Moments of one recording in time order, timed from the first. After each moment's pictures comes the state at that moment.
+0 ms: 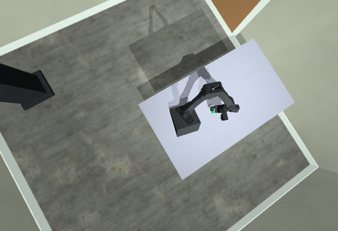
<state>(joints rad) -0.63 2.07 1.18 -0.87 -0.50 1.29</state>
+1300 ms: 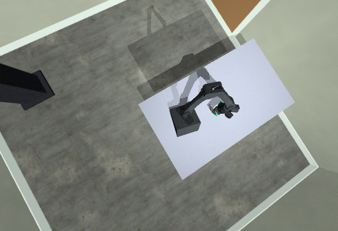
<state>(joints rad) -0.63 2.07 1.18 -0.87 -0.49 0.70</state>
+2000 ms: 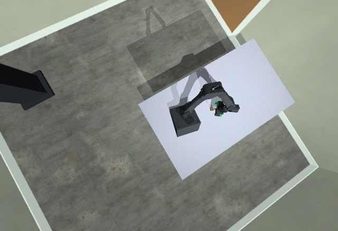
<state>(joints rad) -0.63 2.07 1.18 -0.87 -0.49 0.03</state>
